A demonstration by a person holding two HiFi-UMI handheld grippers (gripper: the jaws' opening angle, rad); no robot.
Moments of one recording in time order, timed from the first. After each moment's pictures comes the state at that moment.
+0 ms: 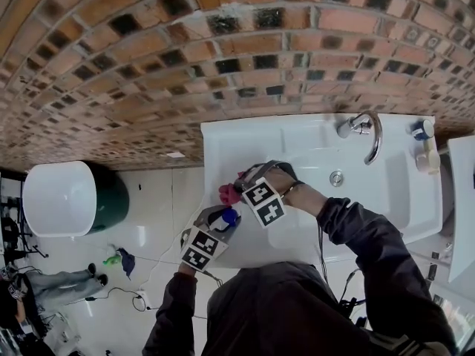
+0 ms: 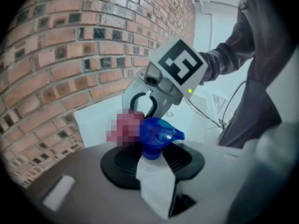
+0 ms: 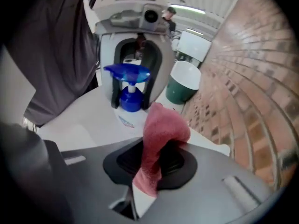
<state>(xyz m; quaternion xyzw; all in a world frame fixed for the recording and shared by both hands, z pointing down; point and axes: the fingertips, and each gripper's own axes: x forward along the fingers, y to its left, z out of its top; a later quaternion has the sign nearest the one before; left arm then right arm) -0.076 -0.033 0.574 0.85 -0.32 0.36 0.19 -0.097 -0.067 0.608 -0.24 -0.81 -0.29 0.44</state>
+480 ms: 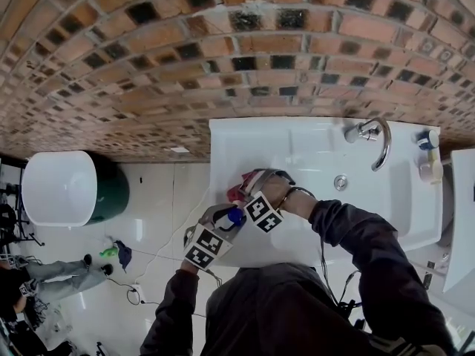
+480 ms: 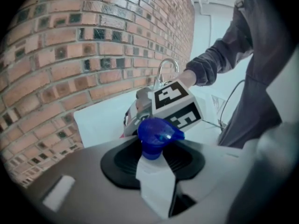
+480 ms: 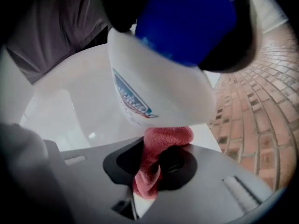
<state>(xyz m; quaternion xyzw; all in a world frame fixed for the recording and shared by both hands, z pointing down) -0.075 -0.033 0.574 0.86 -0.32 0.35 0.19 -0.100 -0.061 0.686 -0.27 -0.71 -0.43 0.49</state>
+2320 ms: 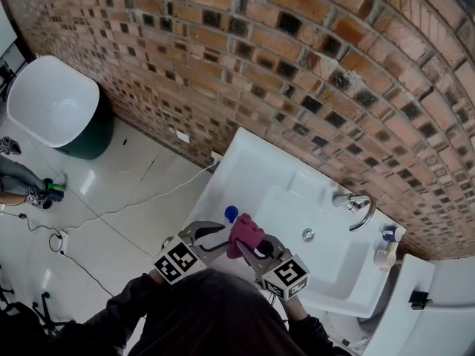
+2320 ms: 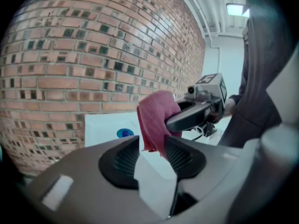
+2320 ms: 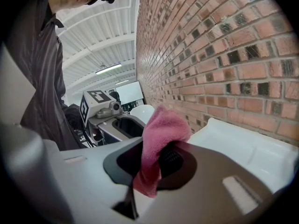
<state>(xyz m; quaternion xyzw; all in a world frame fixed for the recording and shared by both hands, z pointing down) -0.058 0.026 0.500 0.87 -0.41 0.17 0.21 -0.045 0.014 0.470 0.04 -0.97 0.14 0.20</state>
